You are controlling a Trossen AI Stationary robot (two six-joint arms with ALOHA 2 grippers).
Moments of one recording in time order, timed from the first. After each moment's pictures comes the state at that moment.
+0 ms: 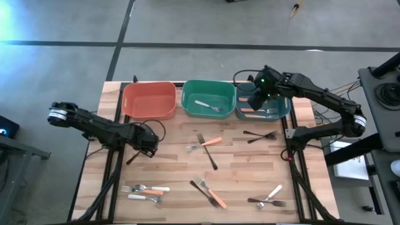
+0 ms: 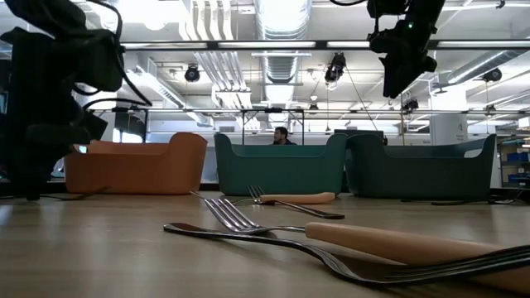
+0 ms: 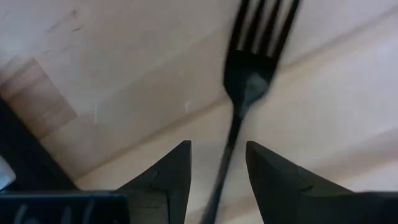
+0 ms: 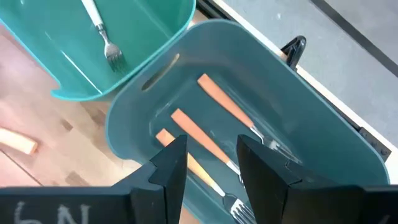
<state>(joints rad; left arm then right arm) -0.13 1.22 0.50 -0.89 -0.07 -1.19 -0.57 1.21 1.22 -1.08 0.18 0.21</state>
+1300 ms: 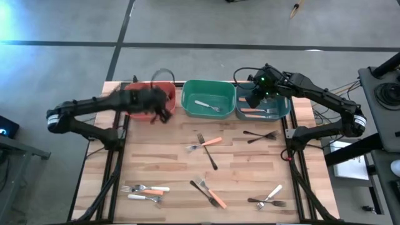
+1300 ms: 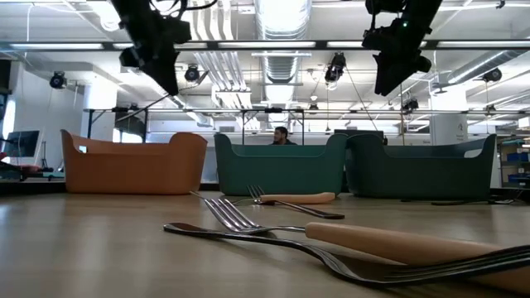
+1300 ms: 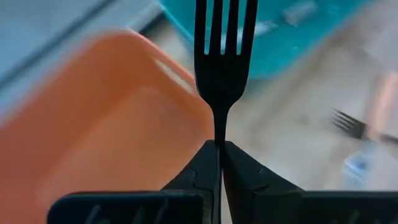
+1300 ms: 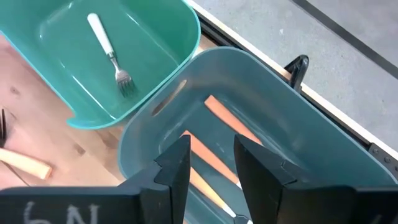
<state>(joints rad) 0.30 1.21 1.12 -0.92 -0.37 -0.38 -0.57 1.21 1.22 -1.00 0.18 0.24</state>
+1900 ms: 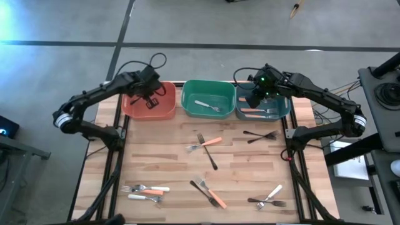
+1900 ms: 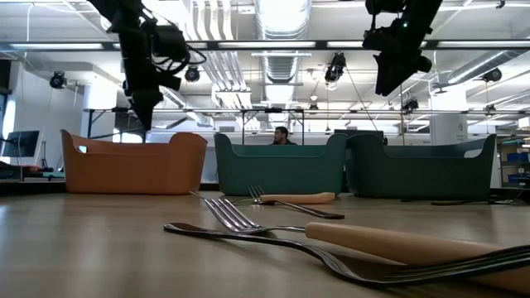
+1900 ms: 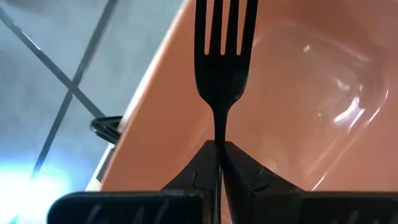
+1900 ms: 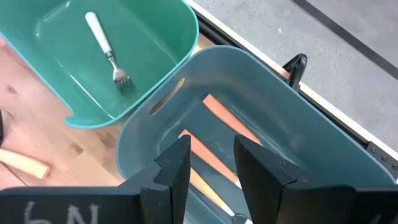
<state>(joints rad) 0.75 1.34 1.07 -0.94 -0.34 0.26 -0.57 1.21 1.22 -1.01 0.18 0.24</state>
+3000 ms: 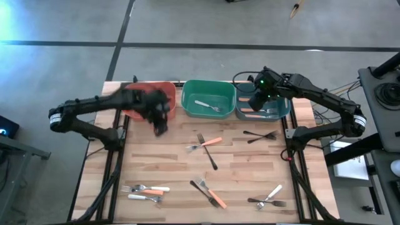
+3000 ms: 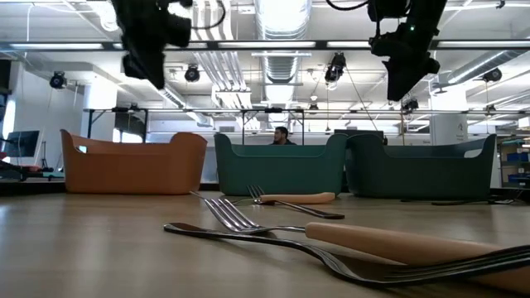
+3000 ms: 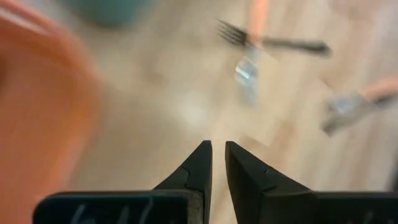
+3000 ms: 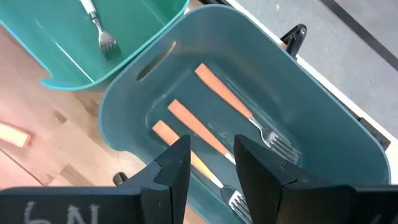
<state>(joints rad) 0.24 1.25 1.14 -1.04 0.17 -0.29 -0.57 1.21 1.21 -1.10 0.18 0.22</state>
